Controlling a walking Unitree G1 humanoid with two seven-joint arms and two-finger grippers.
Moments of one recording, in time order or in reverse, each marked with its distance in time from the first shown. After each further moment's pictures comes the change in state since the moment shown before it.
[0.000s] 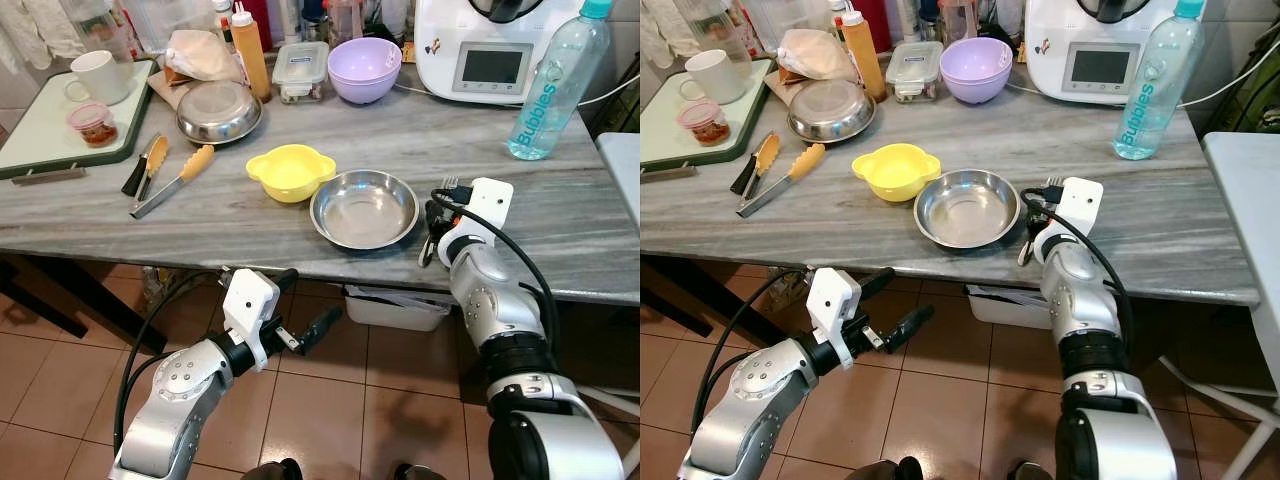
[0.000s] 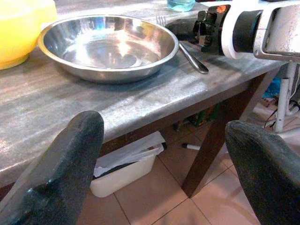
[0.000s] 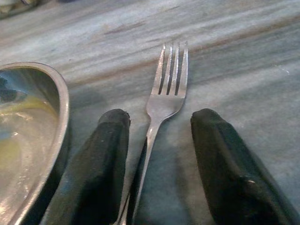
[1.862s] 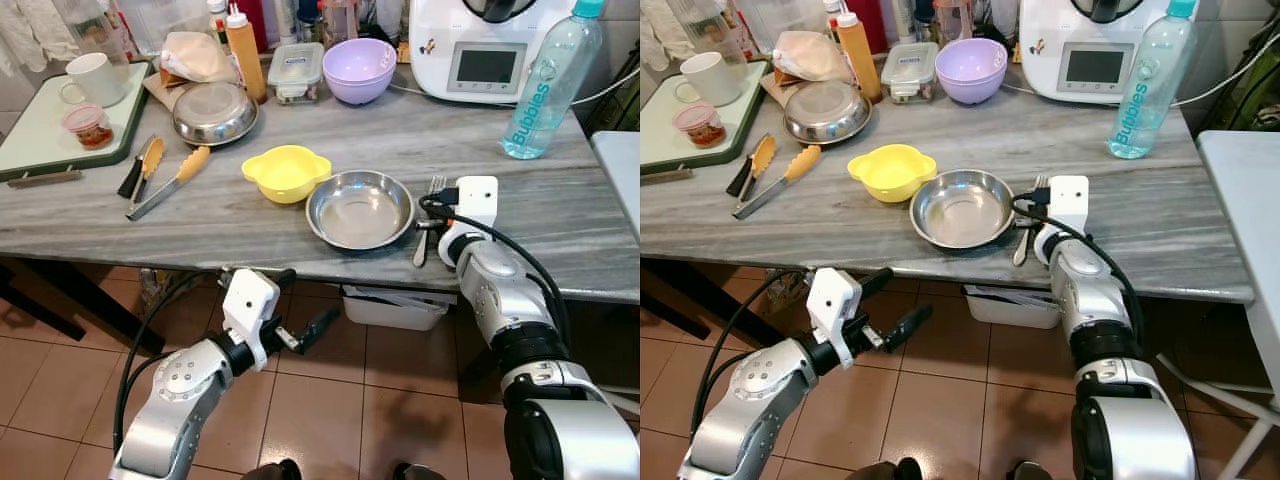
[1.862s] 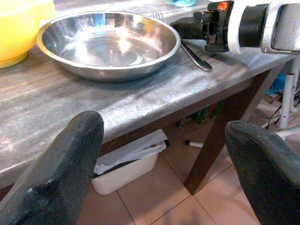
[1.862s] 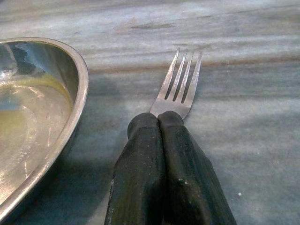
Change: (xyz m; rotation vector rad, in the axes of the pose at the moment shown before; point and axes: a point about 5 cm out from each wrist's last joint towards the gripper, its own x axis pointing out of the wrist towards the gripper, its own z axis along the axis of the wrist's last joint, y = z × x) left arm 0.000 0.001 -0.001 0.008 0.015 0.018; right arm 0.005 0.001 -0.001 -0.189 0.016 0.169
